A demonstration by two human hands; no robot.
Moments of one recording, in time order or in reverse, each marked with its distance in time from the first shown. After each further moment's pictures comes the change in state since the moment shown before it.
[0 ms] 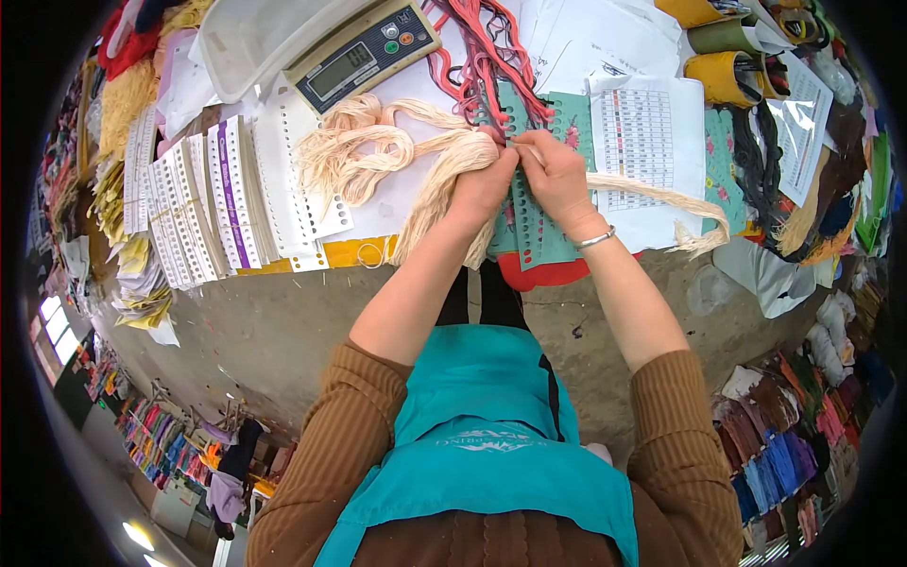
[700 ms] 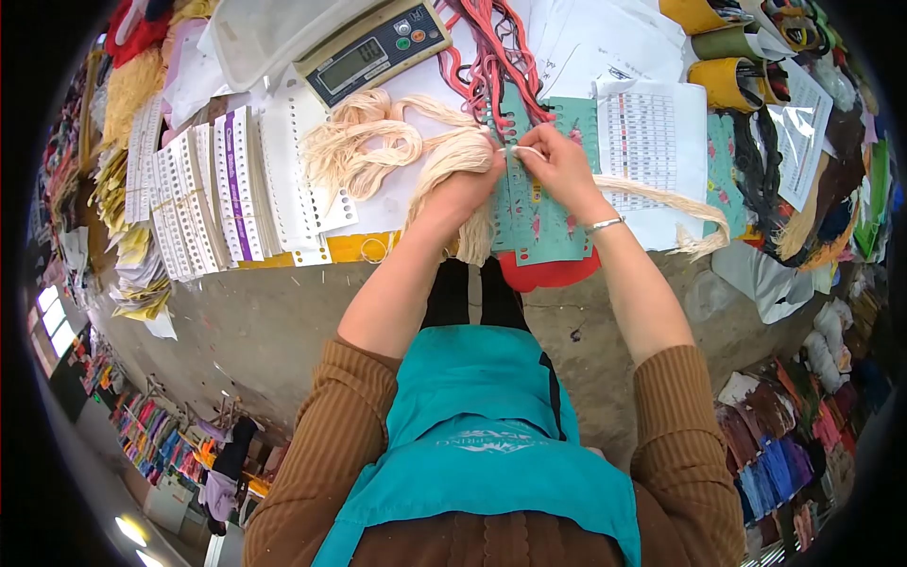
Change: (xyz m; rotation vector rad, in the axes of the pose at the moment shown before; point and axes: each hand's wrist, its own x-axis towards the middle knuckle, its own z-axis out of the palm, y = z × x) left_hand -0.006 0.017 -0.040 0.527 -0.153 0.141; right_hand 0.010 0.007 -0.005 0.090 -0.301 0.312
